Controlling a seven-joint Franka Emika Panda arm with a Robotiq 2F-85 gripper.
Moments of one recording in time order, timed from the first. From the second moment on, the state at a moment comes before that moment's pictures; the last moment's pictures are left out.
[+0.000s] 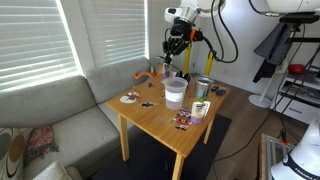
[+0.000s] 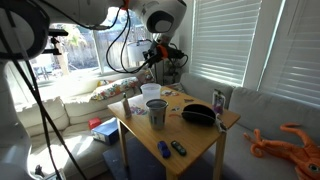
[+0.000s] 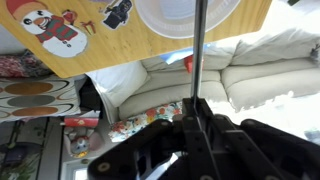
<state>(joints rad) -0.14 0.13 0.07 -1.51 0.63 1.62 -1.37</state>
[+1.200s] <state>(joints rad) -0.11 0.12 0.05 -1.70 0.69 1.69 -1.72</state>
